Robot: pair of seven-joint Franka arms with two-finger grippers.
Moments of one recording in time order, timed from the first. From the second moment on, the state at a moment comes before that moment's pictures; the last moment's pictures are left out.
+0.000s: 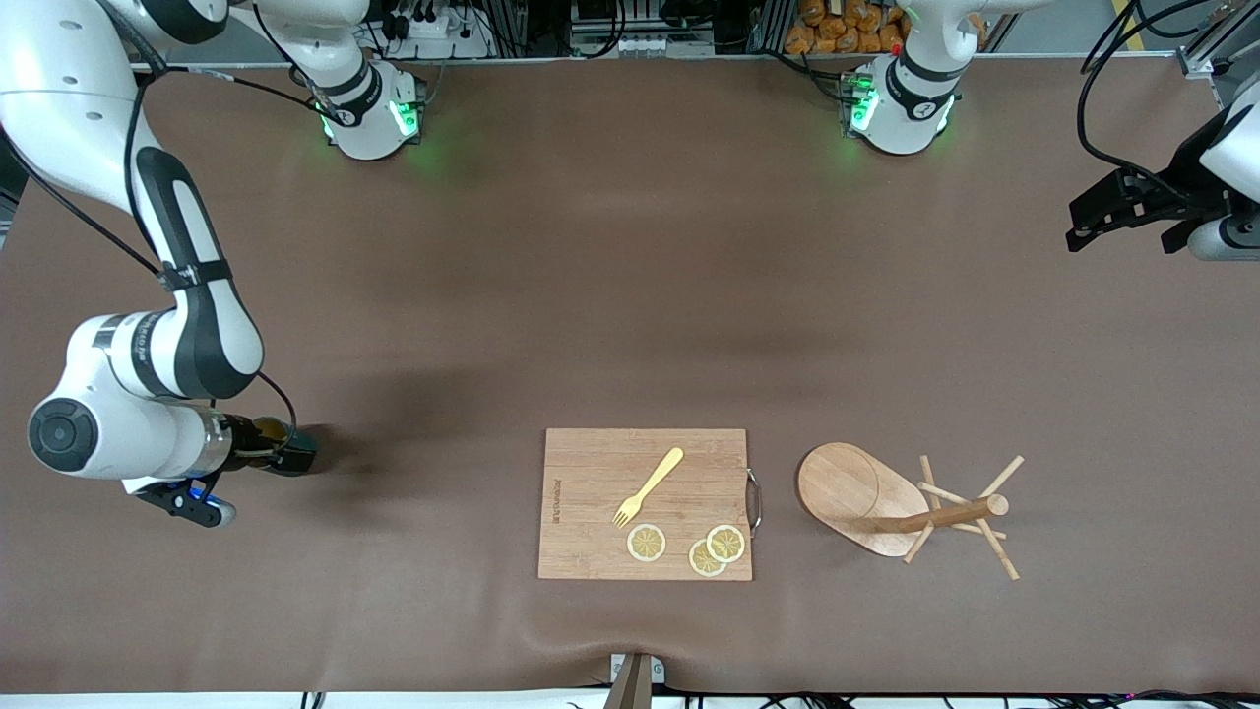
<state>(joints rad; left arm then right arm) 0.00 0.01 -0.09 -1.48 0.00 1.49 -0.07 -0.15 0.67 0.18 -1.46 -0.09 1.96 0.40</state>
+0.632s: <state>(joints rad) 0.00 0.01 -0.09 -1.48 0.00 1.49 -0.07 -0.15 0.73 0.17 -1.46 -0.12 2.00 0.40</state>
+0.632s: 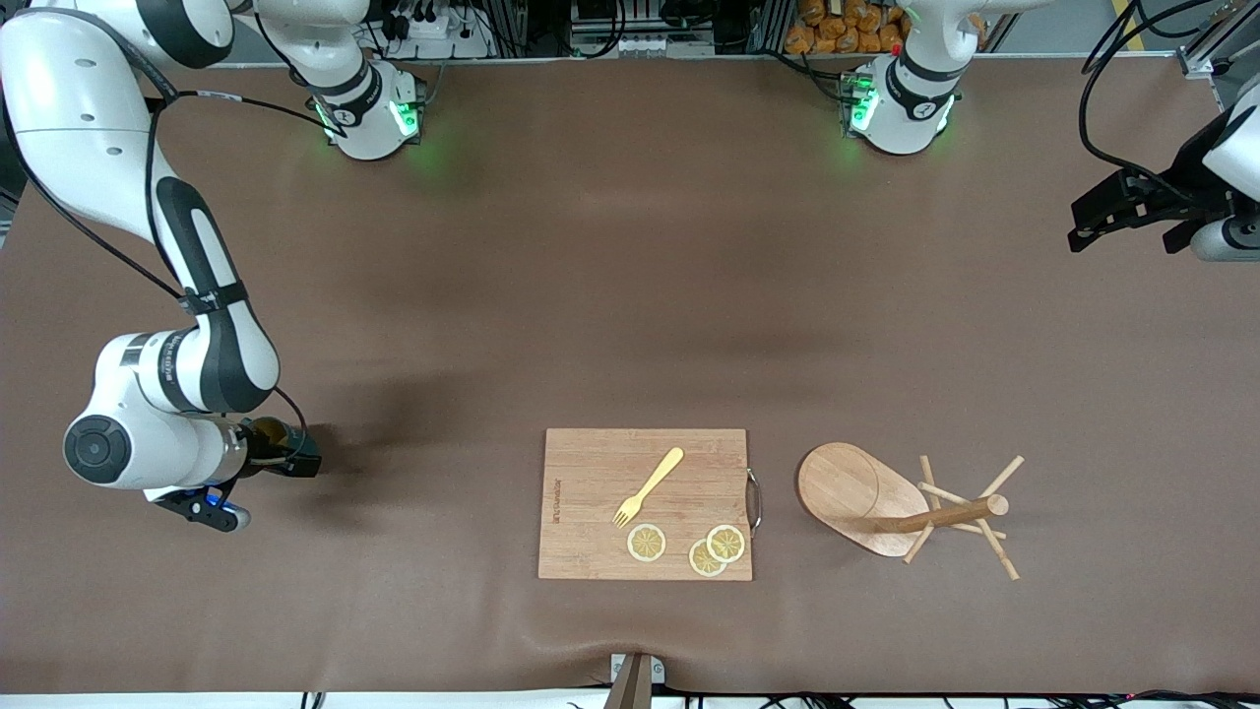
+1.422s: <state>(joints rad) 0.00 0.01 -0.09 -1.48 0.00 1.49 -0.07 -0.16 0.74 0.16 -1.46 -0.17 2.01 0.40</state>
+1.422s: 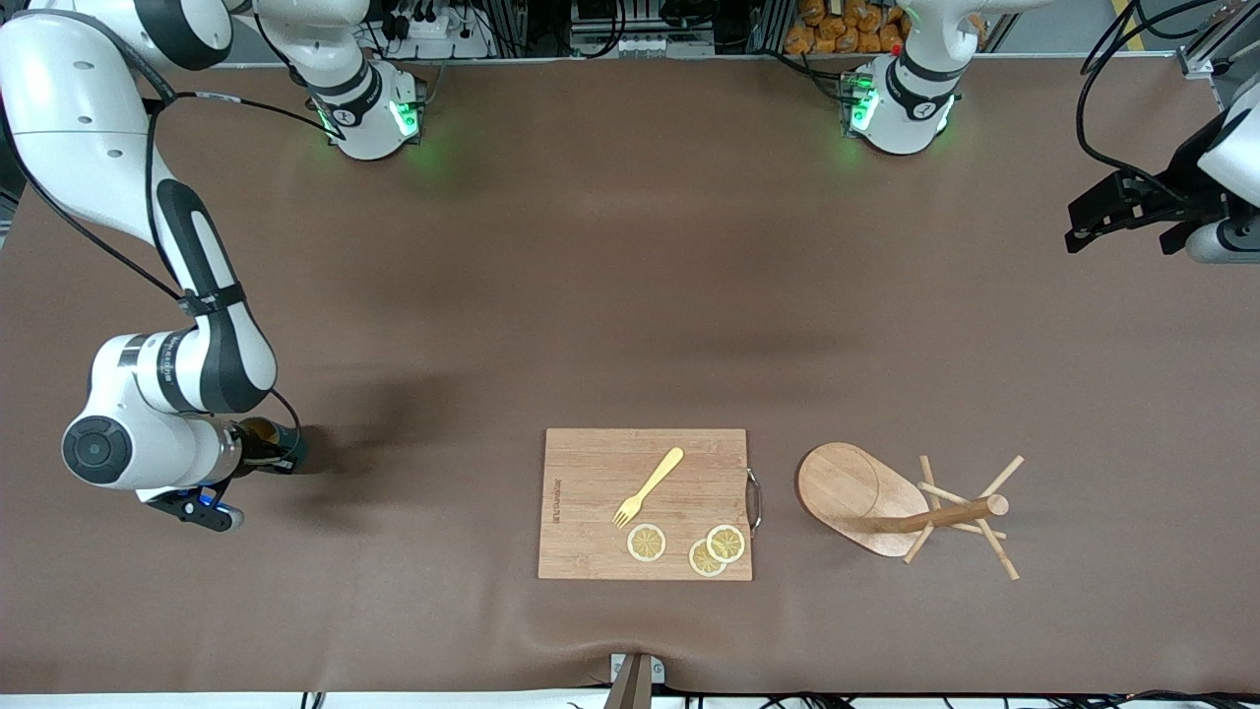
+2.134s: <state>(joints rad) 0.00 0.03 -0.10 -1.48 0.00 1.49 -0.07 -0.12 0.63 0.25 -1.35 -0.16 1.78 0.41</state>
